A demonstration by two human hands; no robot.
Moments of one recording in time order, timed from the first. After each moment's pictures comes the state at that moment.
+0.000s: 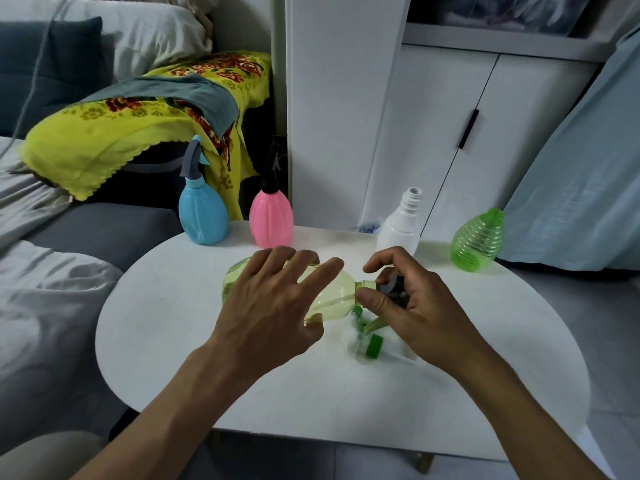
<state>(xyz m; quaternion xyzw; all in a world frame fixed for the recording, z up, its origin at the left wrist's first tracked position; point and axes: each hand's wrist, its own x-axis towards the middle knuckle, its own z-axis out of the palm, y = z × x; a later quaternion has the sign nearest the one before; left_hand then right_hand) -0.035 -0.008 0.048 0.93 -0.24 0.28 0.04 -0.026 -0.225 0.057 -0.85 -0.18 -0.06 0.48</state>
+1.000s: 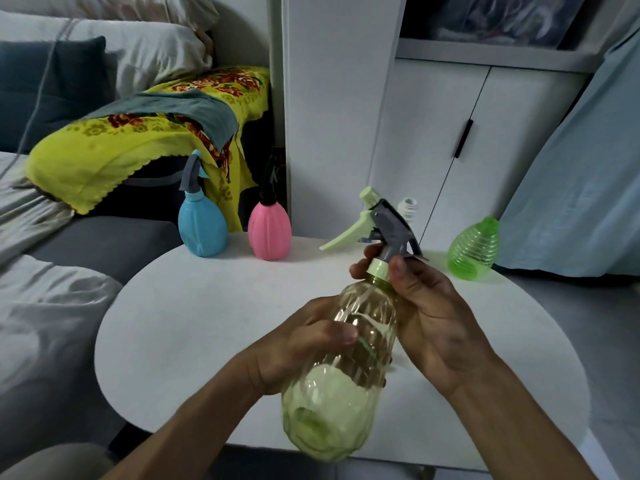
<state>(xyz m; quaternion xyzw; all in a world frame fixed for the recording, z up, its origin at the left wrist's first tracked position) -0.039 -0.034 0.055 0.59 -0.21 -0.25 0.74 -0.032 -0.209 0.075 -0.48 -0.13 0.08 0.86</state>
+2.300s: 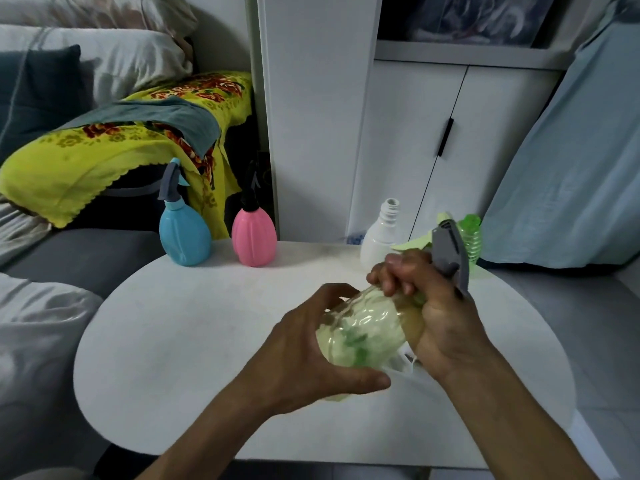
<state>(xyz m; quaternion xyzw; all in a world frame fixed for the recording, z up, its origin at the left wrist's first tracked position) -0.051 -0.050 0.056 0.85 -0.19 -0.06 0.49 -0.026 -0.222 0.081 -0.52 -0.12 -0.06 0.84</state>
